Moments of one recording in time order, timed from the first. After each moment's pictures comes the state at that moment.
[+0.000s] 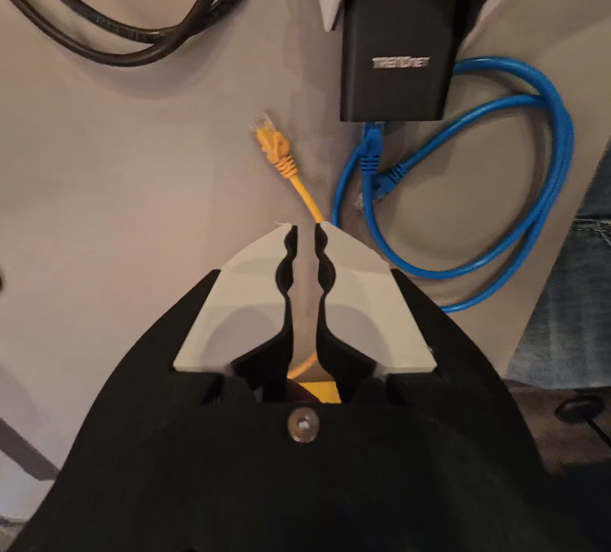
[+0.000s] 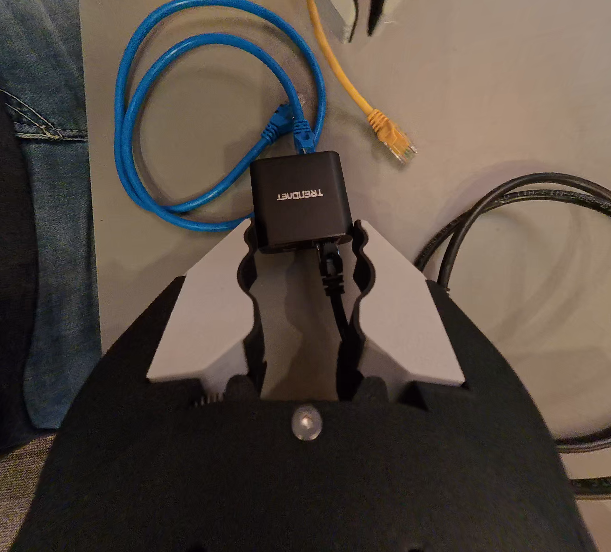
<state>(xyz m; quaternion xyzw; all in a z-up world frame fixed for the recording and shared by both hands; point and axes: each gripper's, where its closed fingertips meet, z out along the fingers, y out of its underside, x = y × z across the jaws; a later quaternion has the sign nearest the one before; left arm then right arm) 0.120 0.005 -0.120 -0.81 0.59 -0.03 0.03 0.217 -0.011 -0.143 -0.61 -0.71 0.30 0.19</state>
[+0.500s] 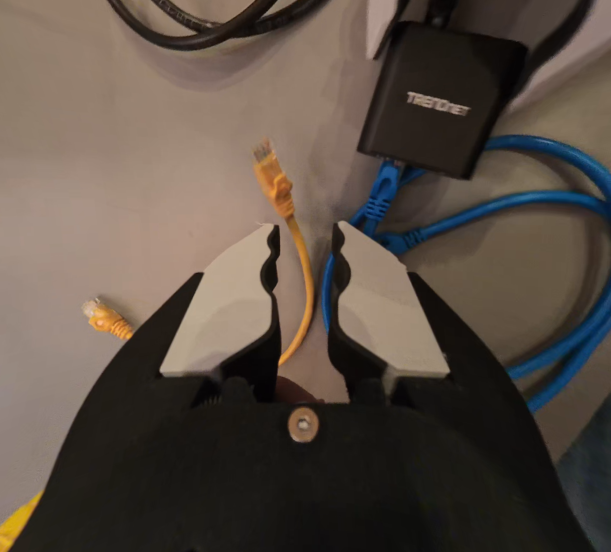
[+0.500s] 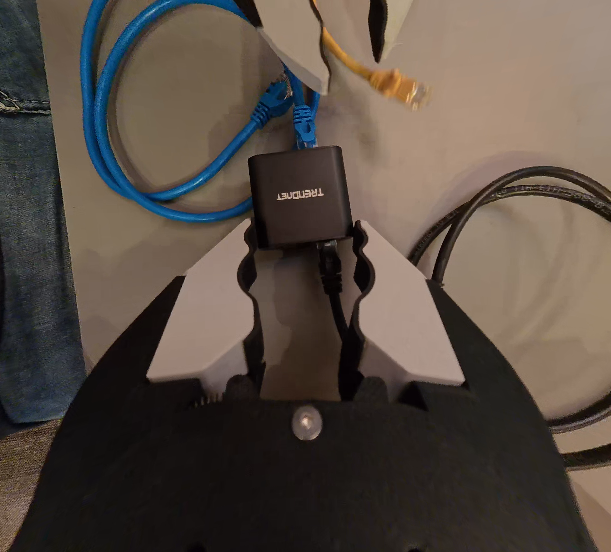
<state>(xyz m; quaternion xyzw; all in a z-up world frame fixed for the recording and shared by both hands) 0.132 0.008 -0.150 -0.86 0.47 0.00 0.17 0.220 -0.007 -0.152 -0.61 -0.73 0.26 0.19</state>
